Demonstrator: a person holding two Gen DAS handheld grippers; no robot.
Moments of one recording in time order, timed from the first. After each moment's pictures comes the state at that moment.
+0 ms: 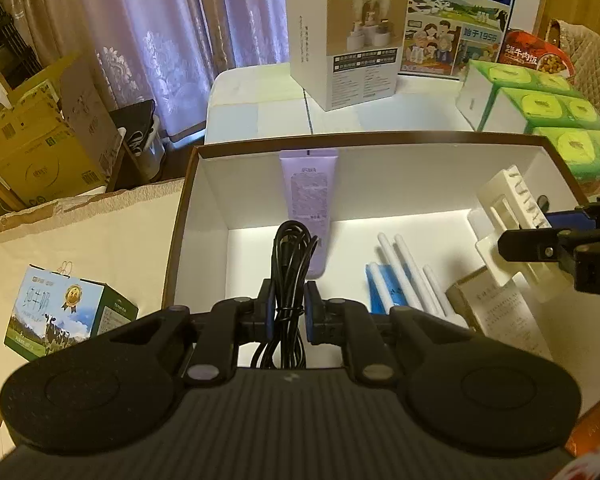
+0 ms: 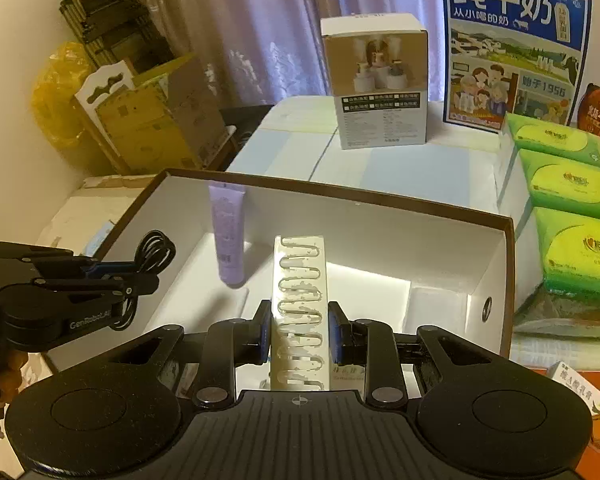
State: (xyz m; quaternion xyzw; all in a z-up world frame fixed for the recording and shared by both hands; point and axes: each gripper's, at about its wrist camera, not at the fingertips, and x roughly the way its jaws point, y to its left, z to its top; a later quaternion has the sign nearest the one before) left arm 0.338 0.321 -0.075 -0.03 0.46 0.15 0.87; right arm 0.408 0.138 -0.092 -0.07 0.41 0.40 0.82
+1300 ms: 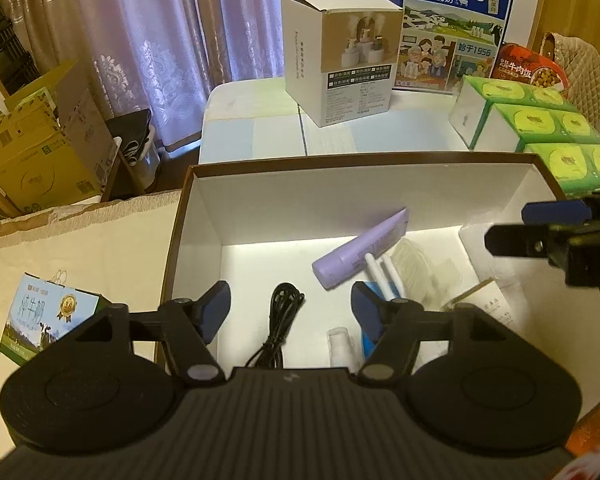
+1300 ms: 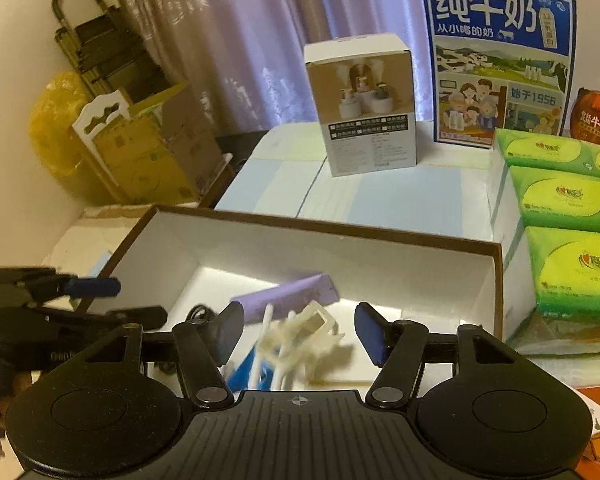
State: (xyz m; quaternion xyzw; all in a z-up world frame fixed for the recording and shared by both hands) left arm 0.337 0.316 -0.064 -0.04 0.45 0.14 0.88; right arm 0.418 0.129 -0.085 -0.05 0.38 0.40 0.83
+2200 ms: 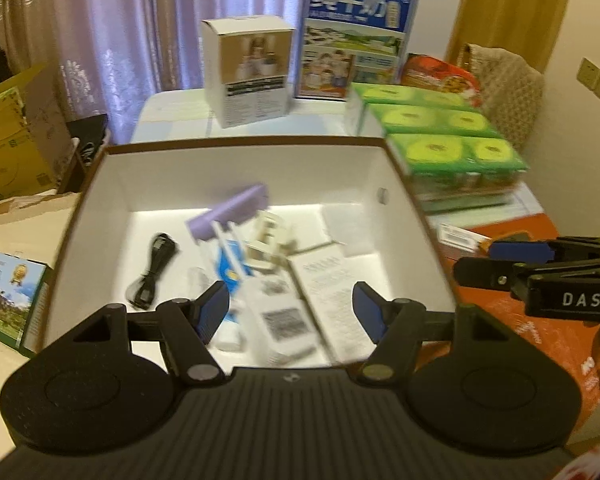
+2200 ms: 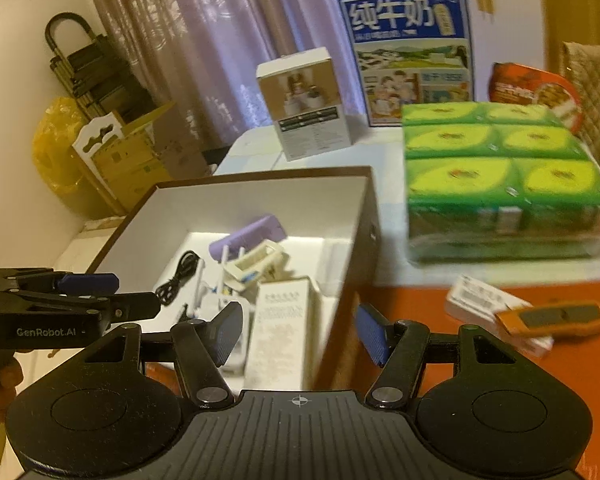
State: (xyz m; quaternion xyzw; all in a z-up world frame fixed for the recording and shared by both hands) left arm 0.274 0.183 -0.029 -0.08 0.42 0.08 0.90; right arm 0.349 -0.018 -0.070 0.00 0.37 0.38 0.85
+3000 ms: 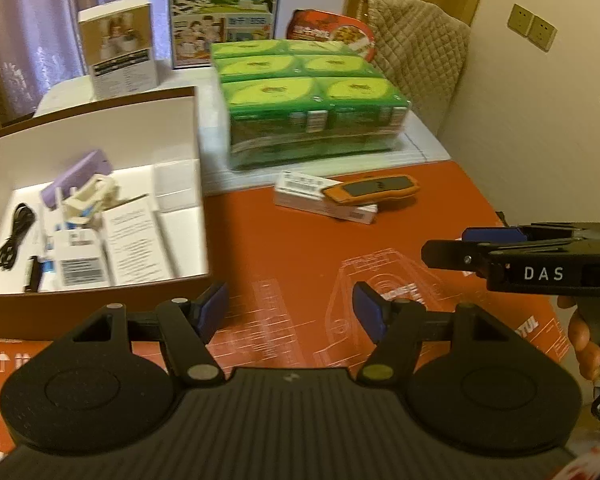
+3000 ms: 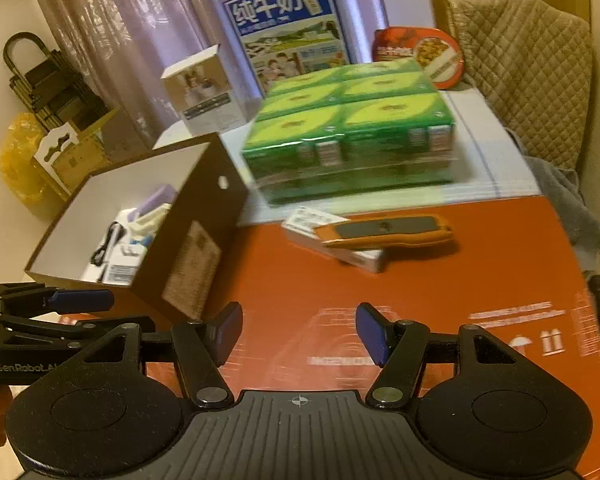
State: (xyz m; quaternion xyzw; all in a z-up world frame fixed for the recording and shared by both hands) left arm 0.291 0.002 -0.054 -0.07 0.44 0.02 0.89; right arm 0.357 -0.198 -0.088 0.01 0.40 0.32 0.86
